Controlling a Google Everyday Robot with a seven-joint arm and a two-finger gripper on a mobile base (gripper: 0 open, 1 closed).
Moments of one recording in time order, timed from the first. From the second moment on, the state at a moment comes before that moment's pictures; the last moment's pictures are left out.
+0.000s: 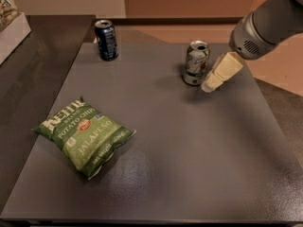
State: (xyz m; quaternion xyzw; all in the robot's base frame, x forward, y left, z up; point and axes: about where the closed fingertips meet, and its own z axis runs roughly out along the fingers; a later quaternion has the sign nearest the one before) arm 0.576 -0.180 0.924 -0.50 0.82 0.03 0.29
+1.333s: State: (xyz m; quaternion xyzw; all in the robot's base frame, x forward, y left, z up) arm 0.649 -0.159 0.896 -0.46 0.82 0.08 0.33
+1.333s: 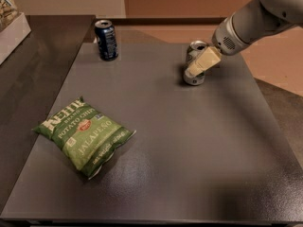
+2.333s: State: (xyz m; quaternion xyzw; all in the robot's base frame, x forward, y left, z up) arm 0.655 -0.147 0.915 -0.46 0.81 0.13 0.34
